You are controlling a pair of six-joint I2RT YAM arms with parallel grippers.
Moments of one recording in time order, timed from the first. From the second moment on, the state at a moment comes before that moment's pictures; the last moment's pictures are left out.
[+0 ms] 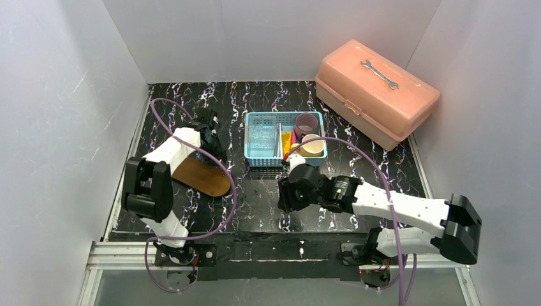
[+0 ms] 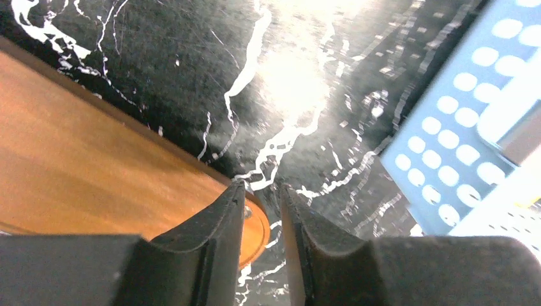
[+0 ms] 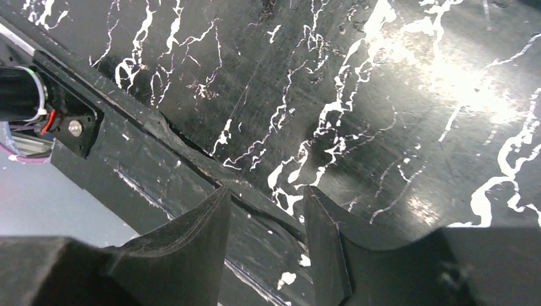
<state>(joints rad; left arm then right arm) -0.24 1.70 1.16 -0.76 0.00 -0.61 1.14 1.14 0.84 -0.51 0.09 0.61</state>
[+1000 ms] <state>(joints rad) -0.24 0.82 0.94 -0.88 0.07 -0.47 1.23 1.79 1.26 -0.27 0.23 0.77</state>
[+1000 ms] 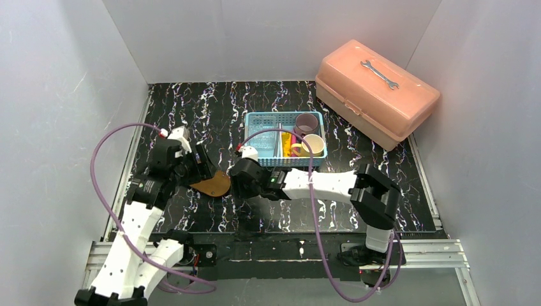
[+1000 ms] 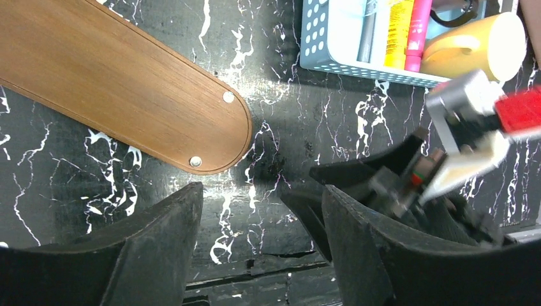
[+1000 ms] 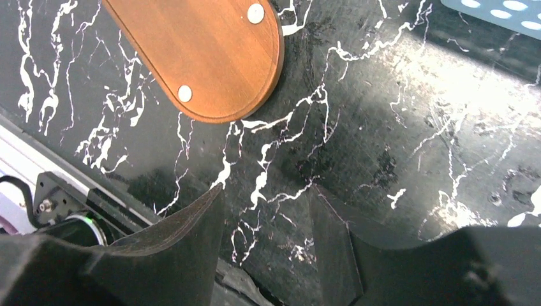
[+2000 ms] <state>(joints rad) -0.24 0.43 0.82 -0.90 0.04 -0.48 1.23 2.09 1.54 -0.36 0.36 0.87</state>
